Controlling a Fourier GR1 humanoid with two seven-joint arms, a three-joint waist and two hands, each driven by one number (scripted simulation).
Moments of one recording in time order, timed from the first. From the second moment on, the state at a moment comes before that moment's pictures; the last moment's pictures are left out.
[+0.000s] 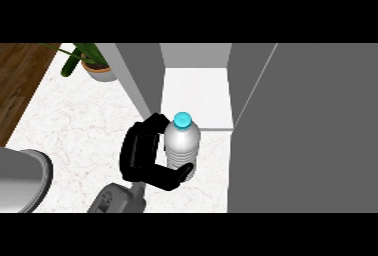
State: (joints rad) left arm -0.20 0.00 -0.37 -1.43 0.41 0.20 -0.42; right arm 1.07 -0.12 -0.12 -2.42 -0.22 0.58 -0.45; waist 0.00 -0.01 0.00
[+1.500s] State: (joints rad) left arm -0.83 0.00 -0.47 -1.07 0.46 0.74 -0.26; right arm 0.97 -0.13 -0.21 -2.40 -0.27 0.60 -0.37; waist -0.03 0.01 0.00
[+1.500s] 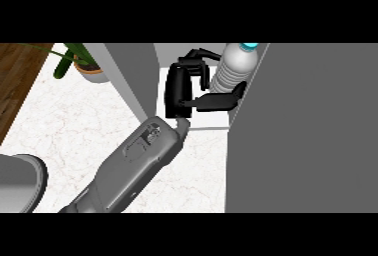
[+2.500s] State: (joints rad) left arm -1.02 0.00 -0.34 -0.55 0.53 0.66 -0.49; right arm 0.92 -0.16 -0.27 -2.38 -0.33 0.64 -0.35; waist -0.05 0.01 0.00
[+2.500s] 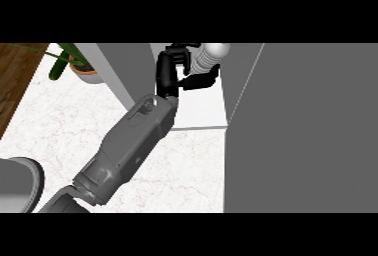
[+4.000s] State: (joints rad) left arm -1.13 0.00 -0.28 -0.46 0.59 0.41 -0.56; right arm 0.87 -0.16 -0.24 -2.38 -0.37 0.63 -0.30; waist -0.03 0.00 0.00
